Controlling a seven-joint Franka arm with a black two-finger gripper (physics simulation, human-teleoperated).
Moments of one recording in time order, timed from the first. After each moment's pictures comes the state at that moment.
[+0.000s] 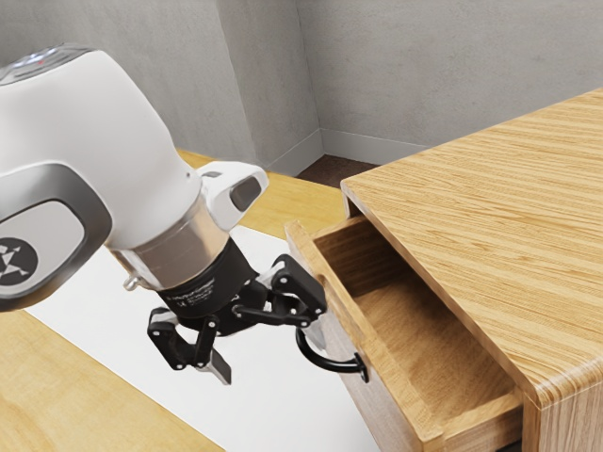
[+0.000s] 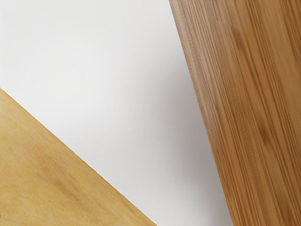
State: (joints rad) arm -0.27 -0.51 -0.07 -2.08 -0.10 1.81 -1.07
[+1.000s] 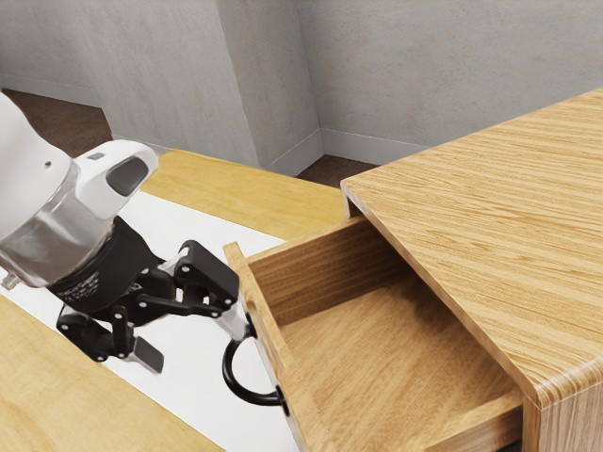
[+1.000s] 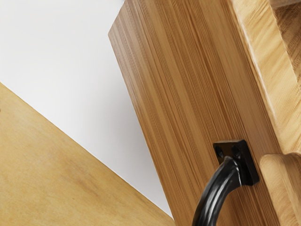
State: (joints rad) arm -0.53 -0.73 0.13 -2.15 0.04 1.79 -1.11
